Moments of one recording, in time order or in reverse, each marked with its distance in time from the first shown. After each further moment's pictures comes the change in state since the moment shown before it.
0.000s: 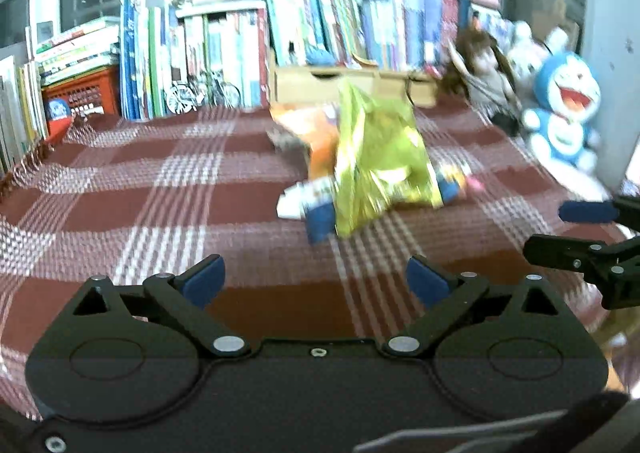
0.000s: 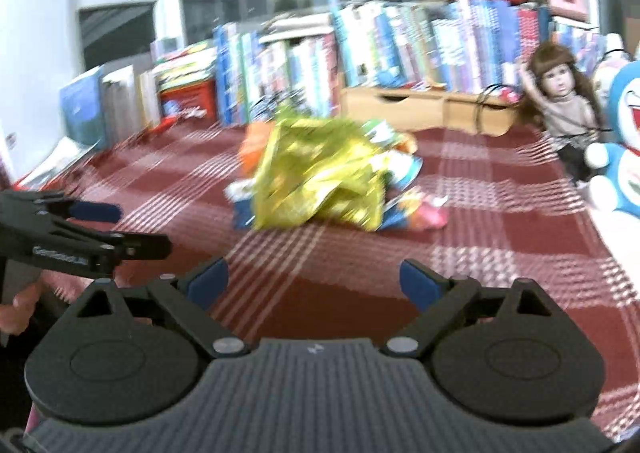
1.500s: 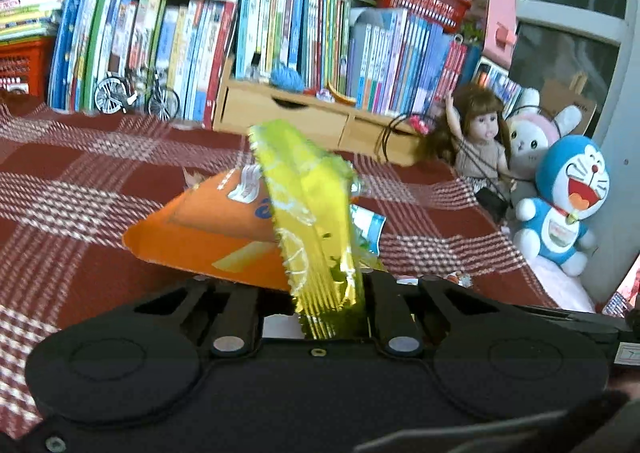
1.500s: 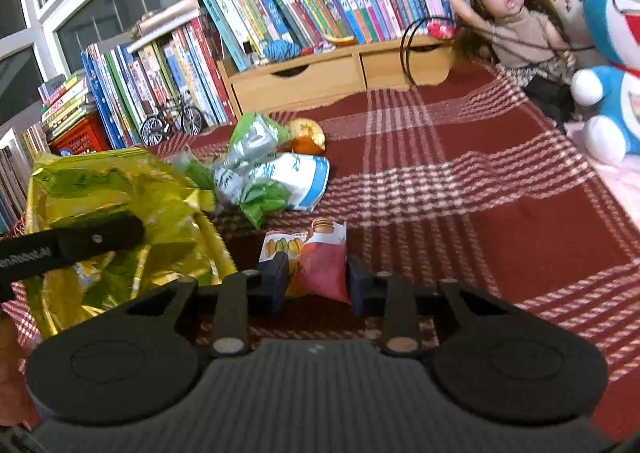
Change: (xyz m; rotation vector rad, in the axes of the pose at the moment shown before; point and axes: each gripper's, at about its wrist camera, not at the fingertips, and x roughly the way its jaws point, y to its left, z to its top) left arm 0.140 -0.014 0.069 -0.185 -0.060 -0.181; right arm 0.129 -0.083 0.028 0.262 0.072 -0.133
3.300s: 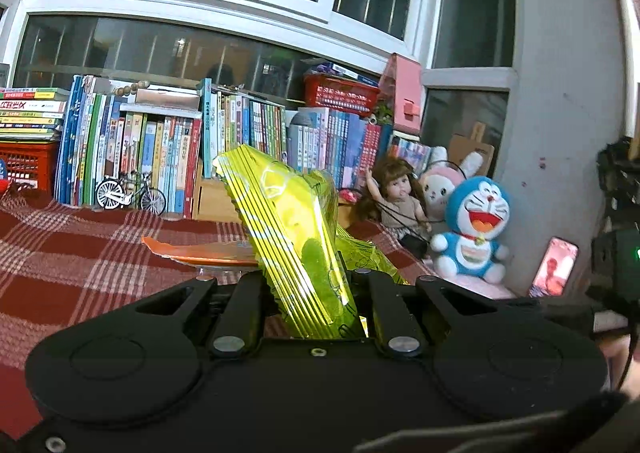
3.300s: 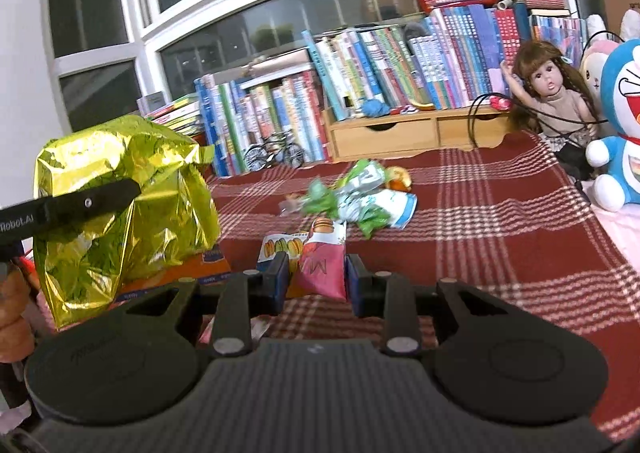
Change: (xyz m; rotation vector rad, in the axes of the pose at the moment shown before) left arm -0.204 0.006 -0.024 0.140 -0.228 -0.157; right arm -0.130 0.045 -0.035 -0.126 -0.134 0.206
